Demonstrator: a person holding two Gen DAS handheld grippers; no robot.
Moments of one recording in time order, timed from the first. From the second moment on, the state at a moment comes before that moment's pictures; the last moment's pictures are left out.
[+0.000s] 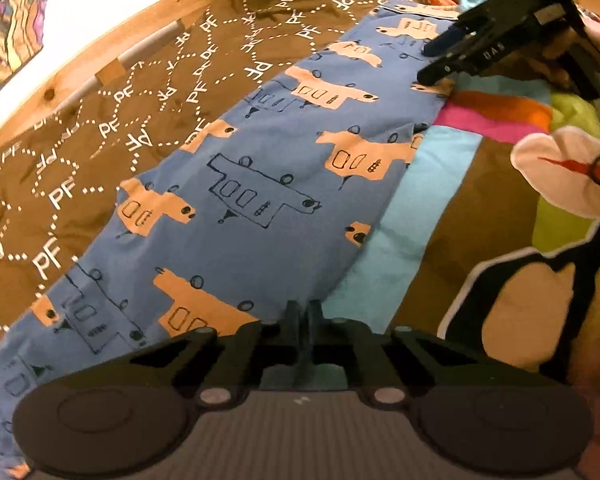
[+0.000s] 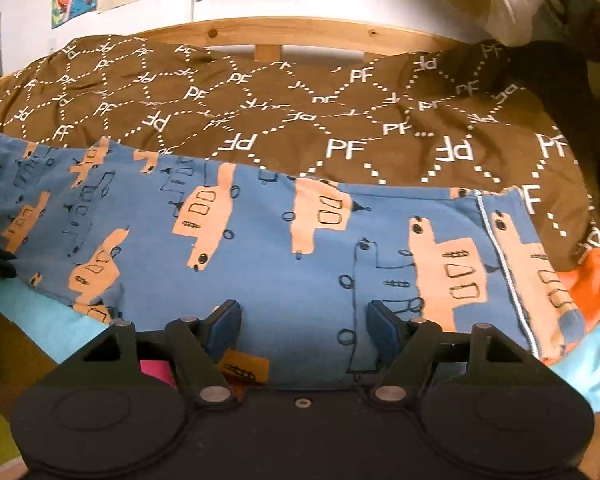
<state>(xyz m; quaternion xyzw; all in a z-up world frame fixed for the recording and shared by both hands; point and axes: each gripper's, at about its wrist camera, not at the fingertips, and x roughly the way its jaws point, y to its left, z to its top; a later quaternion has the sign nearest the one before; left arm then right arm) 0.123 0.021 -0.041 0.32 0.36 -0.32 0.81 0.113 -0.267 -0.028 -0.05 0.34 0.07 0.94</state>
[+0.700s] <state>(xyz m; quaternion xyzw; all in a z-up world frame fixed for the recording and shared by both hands) 0.250 0.051 0.024 0.23 0.34 -0.21 0.89 0.198 -0.231 0.011 -0.09 0.32 0.23 0.91</state>
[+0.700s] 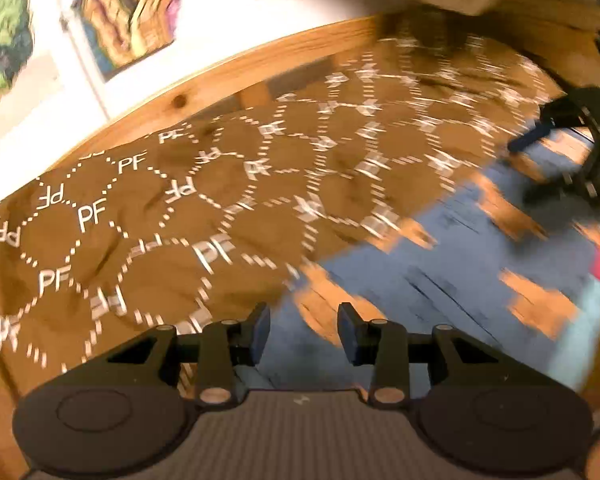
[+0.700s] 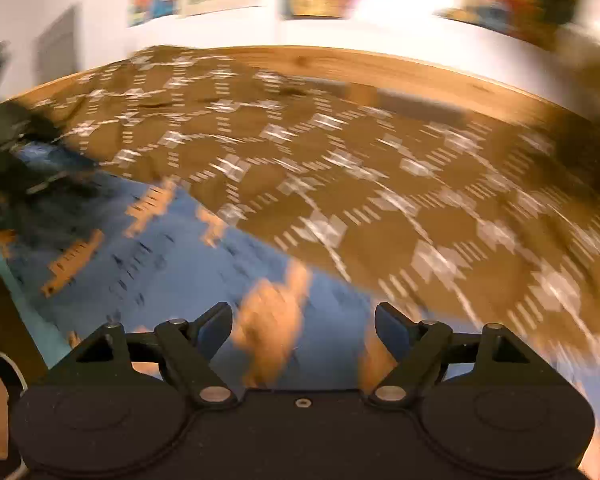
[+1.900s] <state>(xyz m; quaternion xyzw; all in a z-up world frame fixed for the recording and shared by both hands) 0.251 -0.025 0.009 0.25 0.32 -0.23 0.88 0.128 -0.252 0.022 -0.05 0.31 0.09 0.94</state>
